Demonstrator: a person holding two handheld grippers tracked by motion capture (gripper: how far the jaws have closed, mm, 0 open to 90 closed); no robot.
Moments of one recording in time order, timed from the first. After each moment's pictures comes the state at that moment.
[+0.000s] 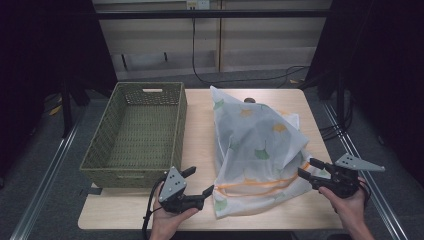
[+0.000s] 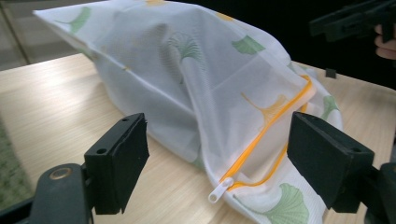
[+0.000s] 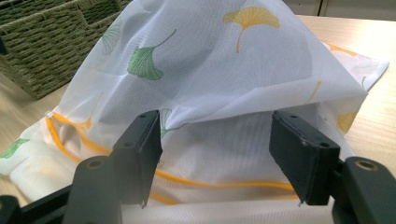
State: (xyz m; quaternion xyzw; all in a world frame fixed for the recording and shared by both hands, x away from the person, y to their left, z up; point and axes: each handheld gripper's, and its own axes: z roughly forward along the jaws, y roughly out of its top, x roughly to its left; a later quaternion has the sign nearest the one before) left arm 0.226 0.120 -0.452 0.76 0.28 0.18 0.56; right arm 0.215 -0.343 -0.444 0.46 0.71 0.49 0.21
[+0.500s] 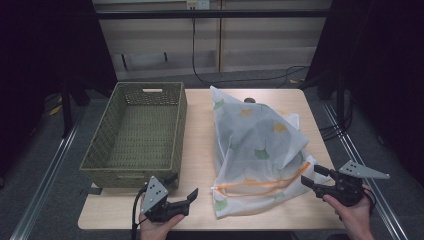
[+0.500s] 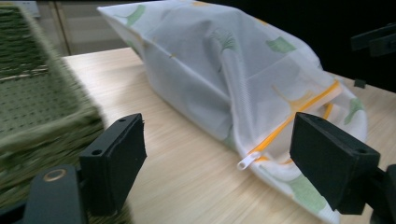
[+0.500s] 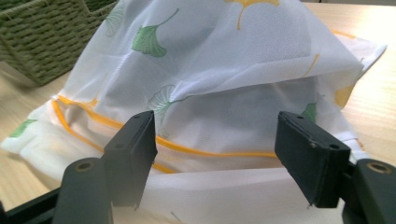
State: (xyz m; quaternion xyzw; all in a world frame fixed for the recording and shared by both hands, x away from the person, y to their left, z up) left arm 0.209 0.158 -0.464 0.73 0.33 0.20 0.56; right arm 0.200 -0.347 -0.450 0.47 0.71 0.48 0.21
